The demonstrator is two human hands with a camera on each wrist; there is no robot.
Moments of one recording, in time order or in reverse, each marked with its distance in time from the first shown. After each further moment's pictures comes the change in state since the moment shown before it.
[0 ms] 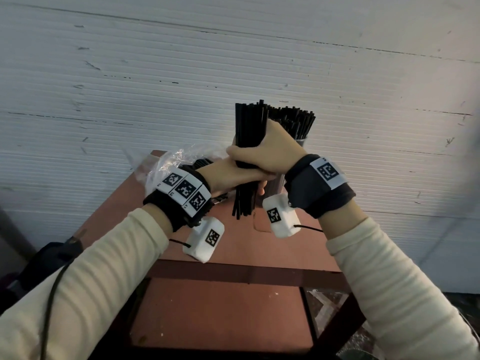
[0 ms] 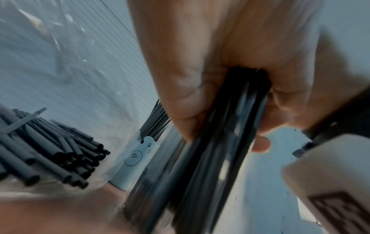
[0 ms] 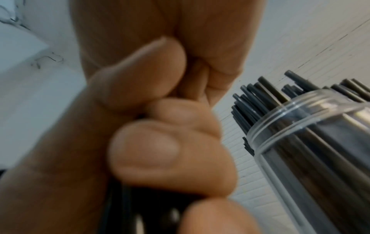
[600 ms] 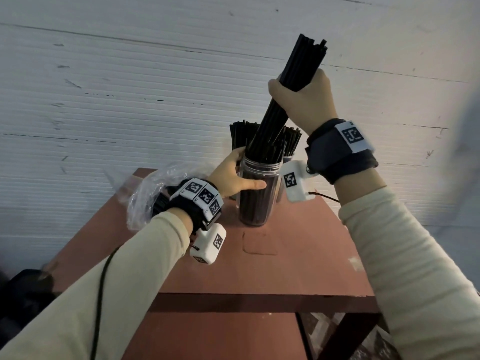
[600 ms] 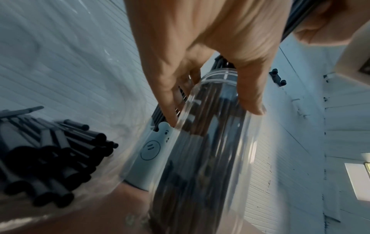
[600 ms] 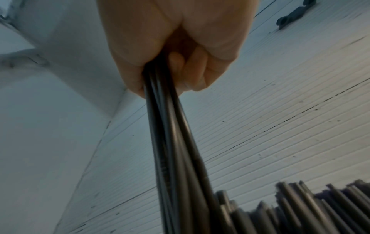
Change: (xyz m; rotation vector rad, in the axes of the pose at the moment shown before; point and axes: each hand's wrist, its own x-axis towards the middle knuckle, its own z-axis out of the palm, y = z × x) left_hand 0.072 -0.033 -0.013 0.193 0.301 0.007; right_hand 0.048 -0.005 -0.085 0.060 0.517 -0.003
